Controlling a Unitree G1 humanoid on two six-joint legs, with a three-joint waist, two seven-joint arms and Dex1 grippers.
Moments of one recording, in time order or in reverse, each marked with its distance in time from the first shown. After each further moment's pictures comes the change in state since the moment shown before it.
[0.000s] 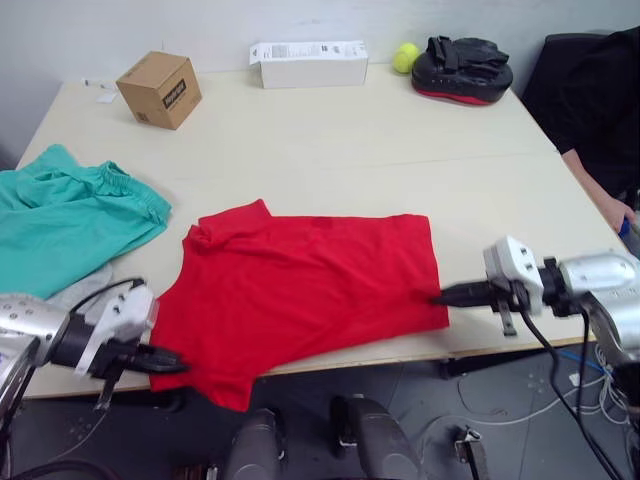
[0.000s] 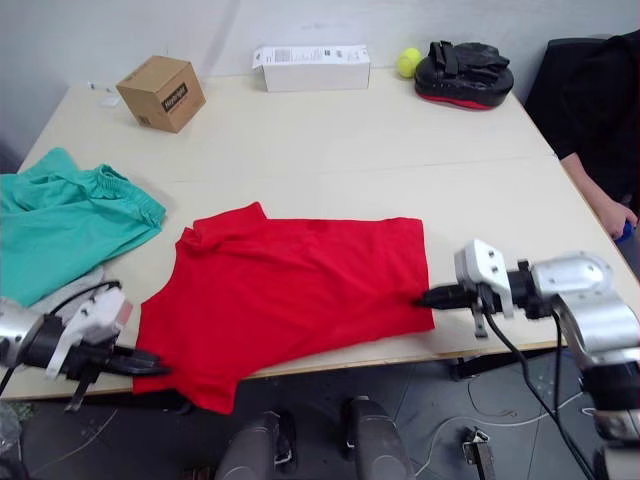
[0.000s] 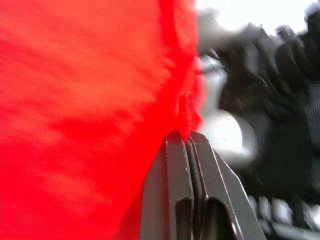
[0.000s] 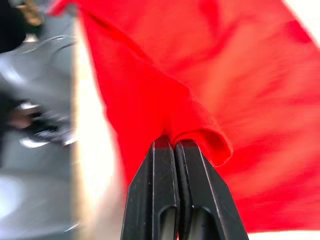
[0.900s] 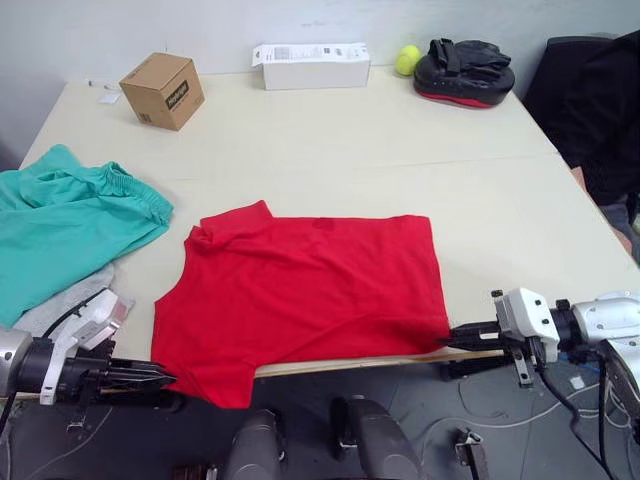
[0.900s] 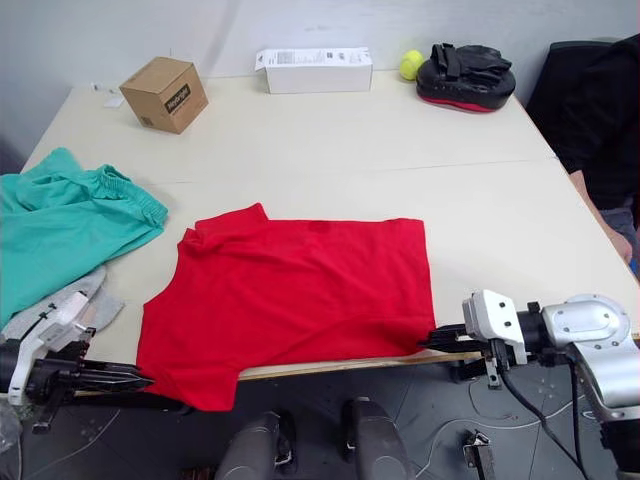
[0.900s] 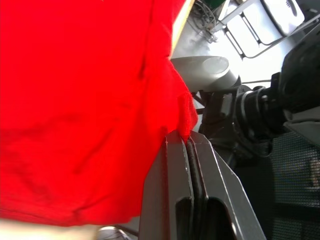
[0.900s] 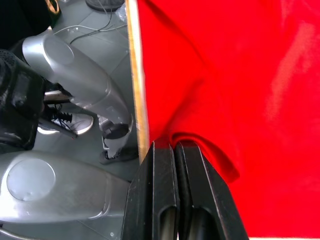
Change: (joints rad) left arm 0.265 0.000 0.283 -0.107 -0.187 0.244 -0.026; right arm 0.410 -0.048 -0.159 -0.283 0.085 -0.072 0.018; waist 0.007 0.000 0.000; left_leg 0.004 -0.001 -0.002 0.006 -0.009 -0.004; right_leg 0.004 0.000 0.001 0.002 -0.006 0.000
